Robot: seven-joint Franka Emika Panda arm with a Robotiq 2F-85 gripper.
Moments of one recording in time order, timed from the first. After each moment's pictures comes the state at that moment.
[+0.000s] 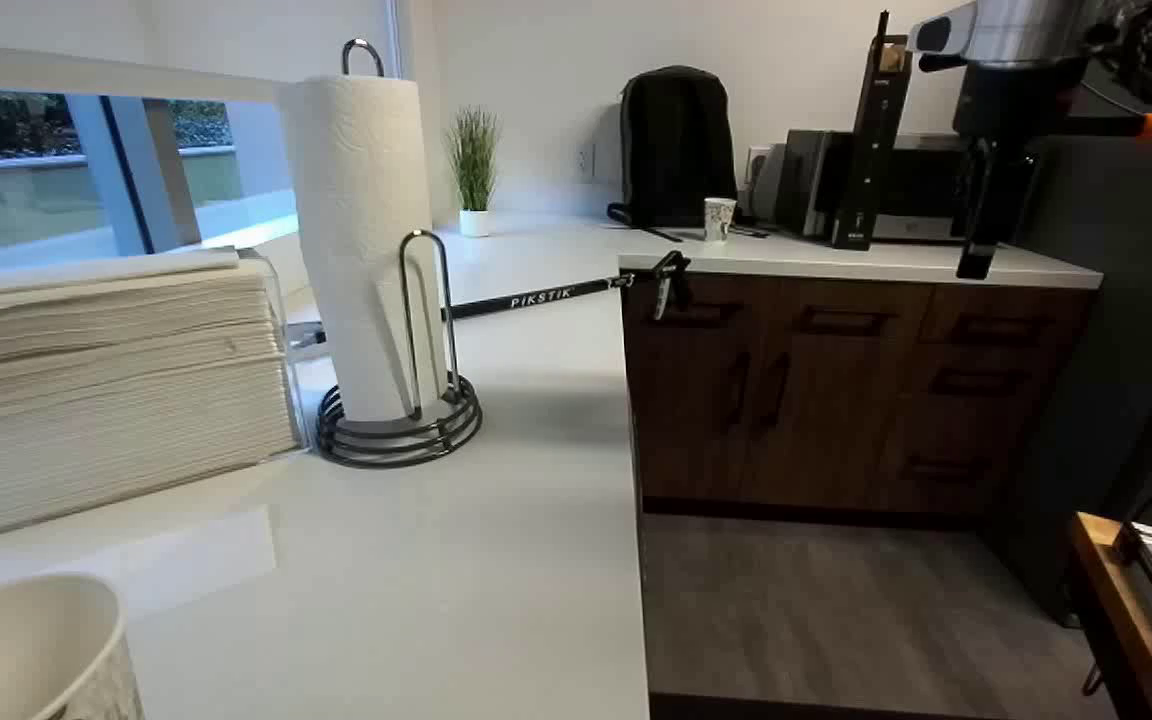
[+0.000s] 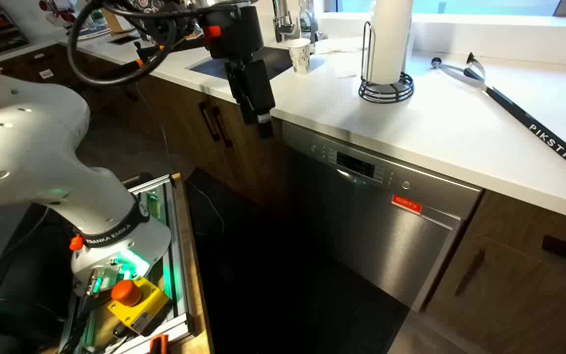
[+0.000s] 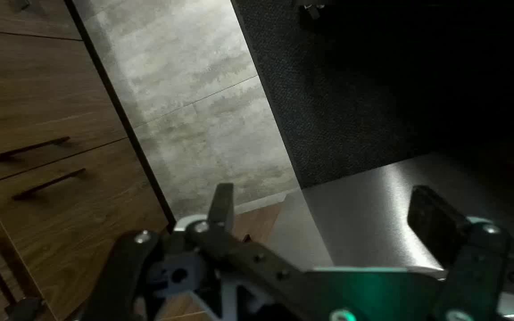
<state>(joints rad) -0.17 -0.62 -0.07 -2.62 -0.34 1.99 -0.13</state>
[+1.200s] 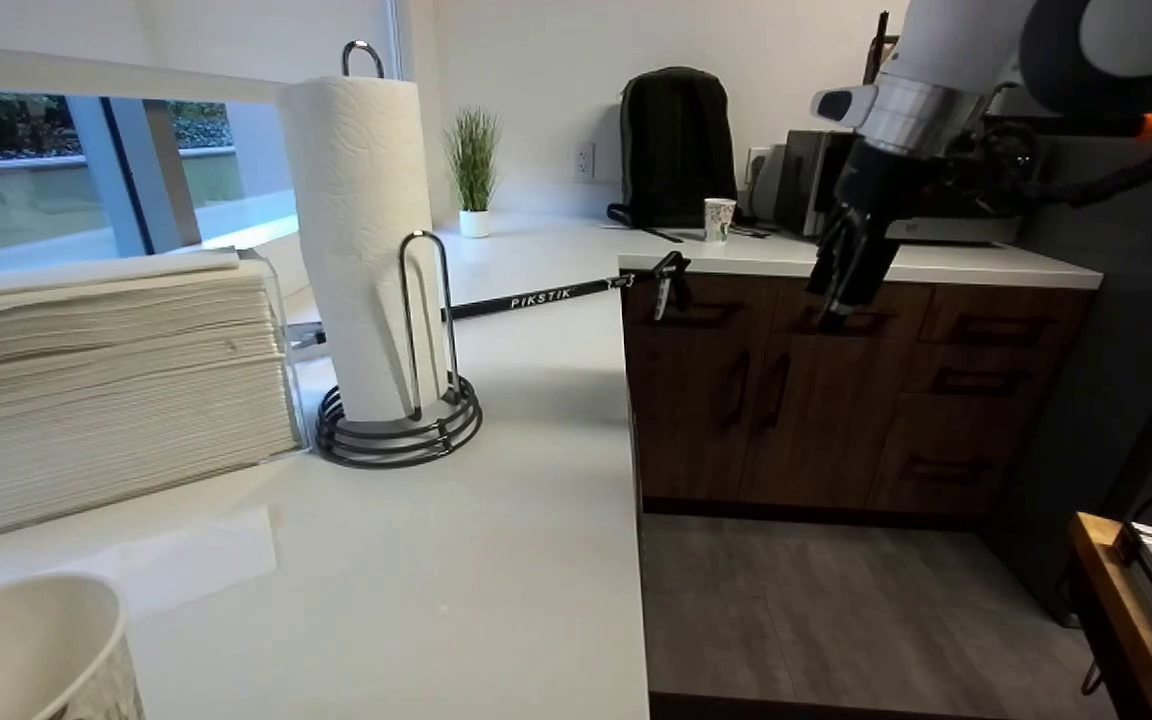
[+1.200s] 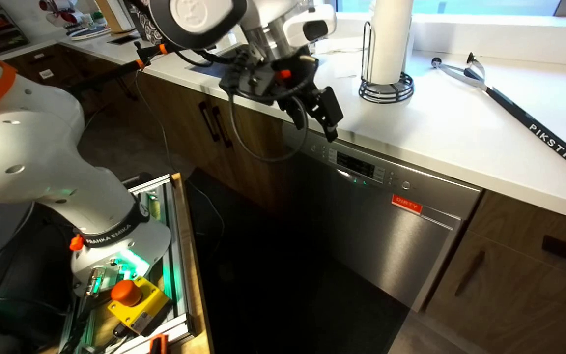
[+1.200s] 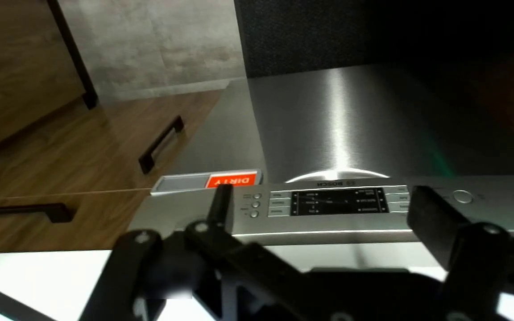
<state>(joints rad) -0.03 -0.34 -0.21 -2.64 -0.18 2.55 -0.40</state>
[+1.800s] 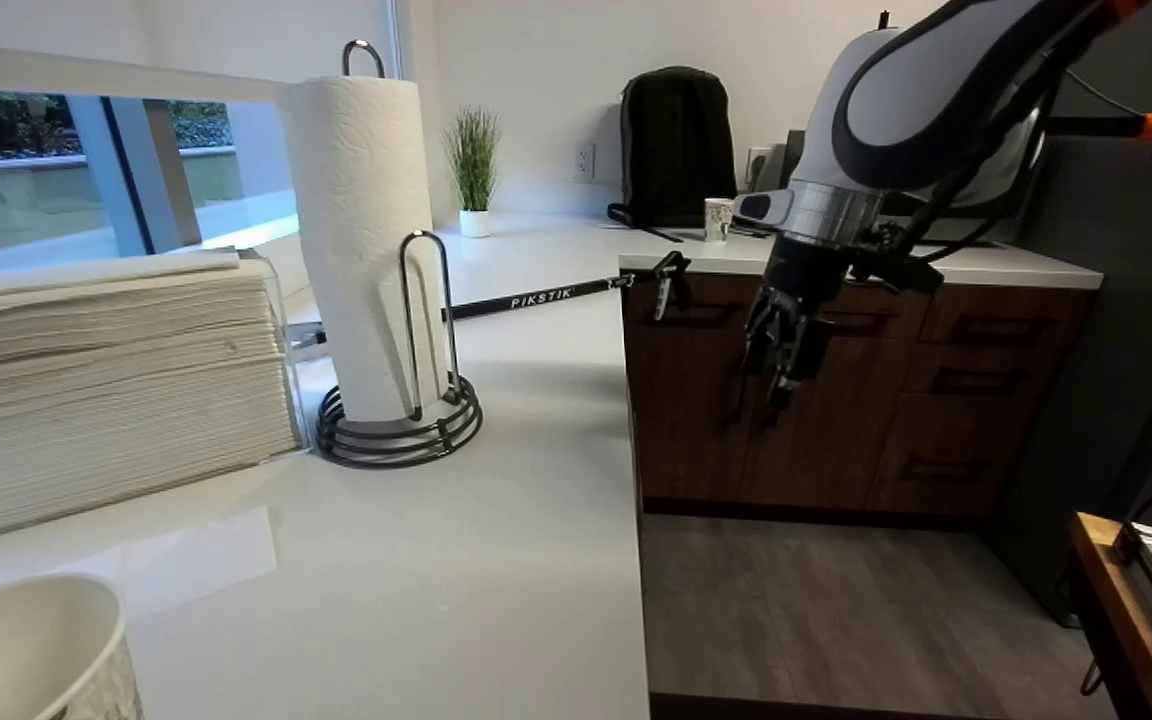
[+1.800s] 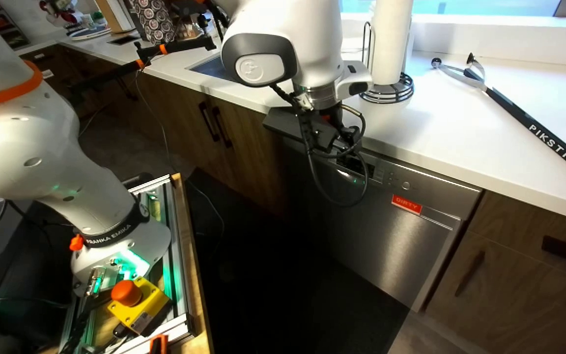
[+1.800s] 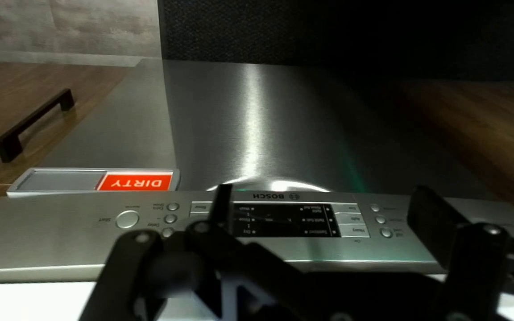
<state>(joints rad) 0.11 0.00 -0.33 -2.49 0.31 2.58 -0.97</state>
